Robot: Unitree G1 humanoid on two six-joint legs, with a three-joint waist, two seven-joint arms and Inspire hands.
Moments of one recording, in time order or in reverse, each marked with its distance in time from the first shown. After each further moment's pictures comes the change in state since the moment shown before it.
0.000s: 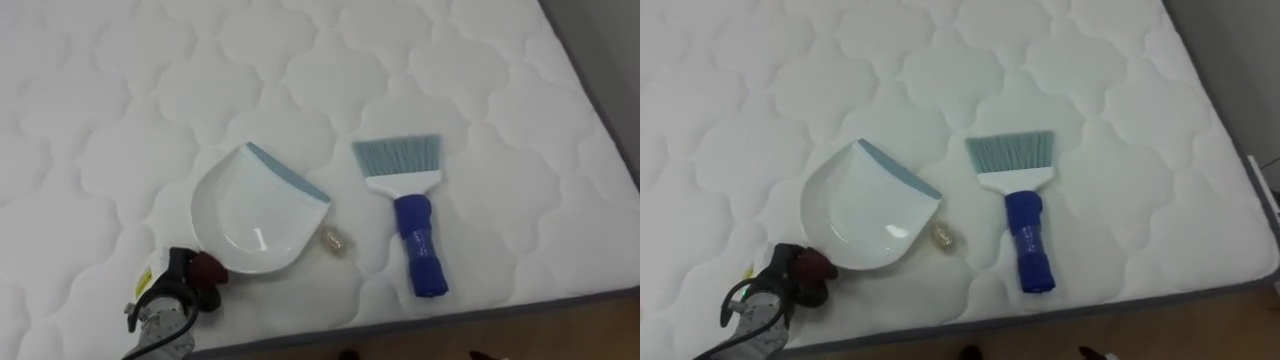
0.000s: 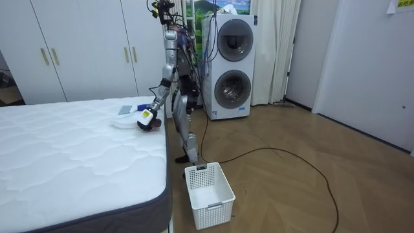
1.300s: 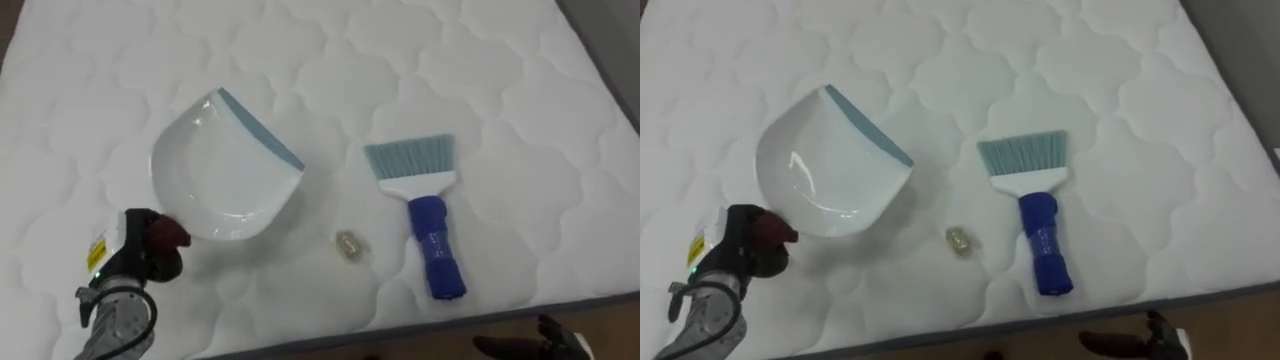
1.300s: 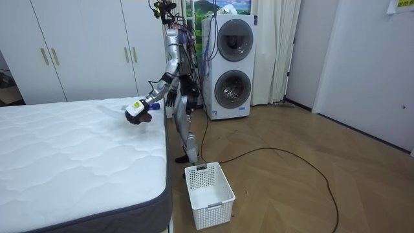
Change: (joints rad) left arm 0.157 0.154 0.055 -0.328 0.092 -0.048 -0.010; right arm -0.046 -0.088 -0.285 -0.048 0.233 -0.045 -0.077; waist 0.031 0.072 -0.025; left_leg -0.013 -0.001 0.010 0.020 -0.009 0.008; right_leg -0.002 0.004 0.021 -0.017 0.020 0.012
